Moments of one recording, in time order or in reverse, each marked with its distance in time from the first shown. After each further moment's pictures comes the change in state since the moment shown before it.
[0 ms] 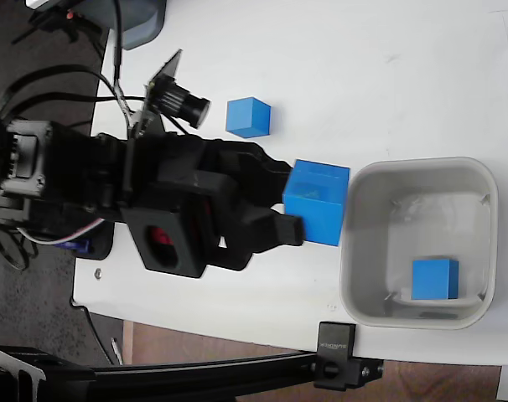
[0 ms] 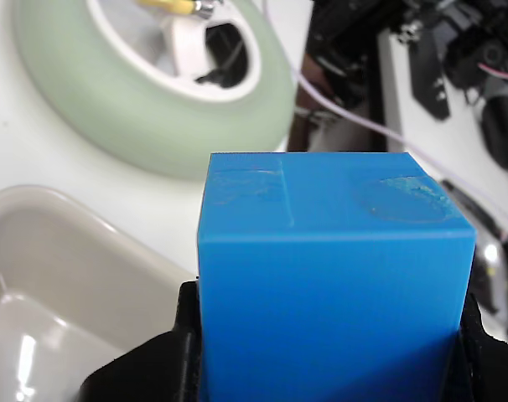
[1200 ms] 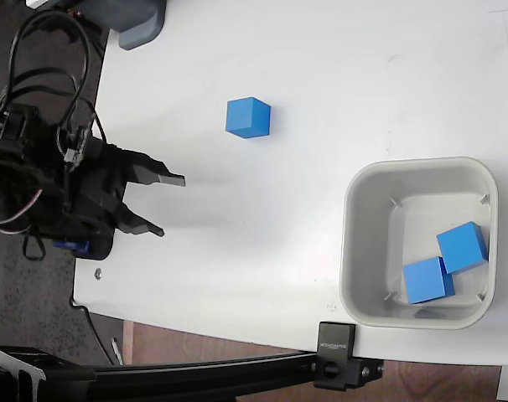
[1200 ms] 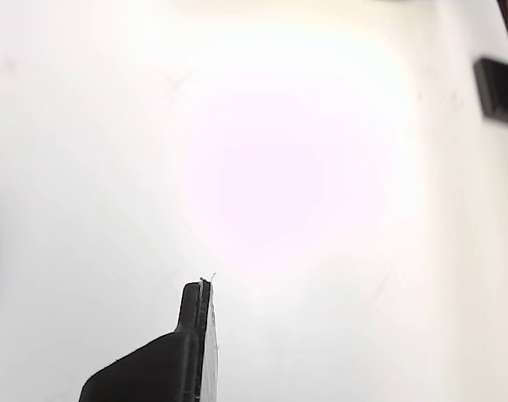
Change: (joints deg) arm -19.4 66.4 57.8 31.6 17.4 38.1
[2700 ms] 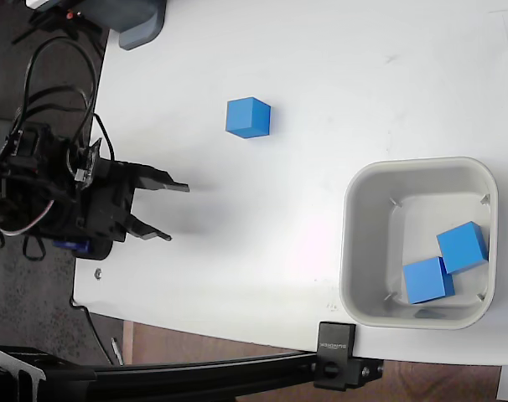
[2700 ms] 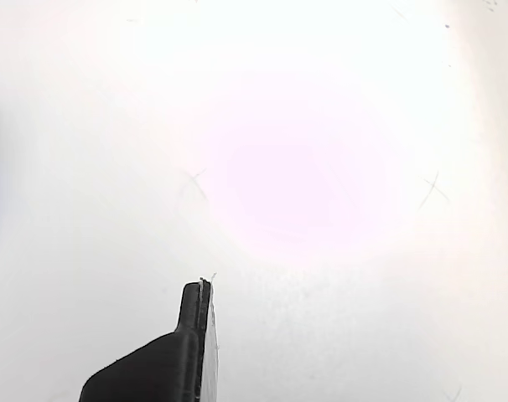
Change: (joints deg) arm 1.0 17.8 14.3 2.0 -2.1 4.4
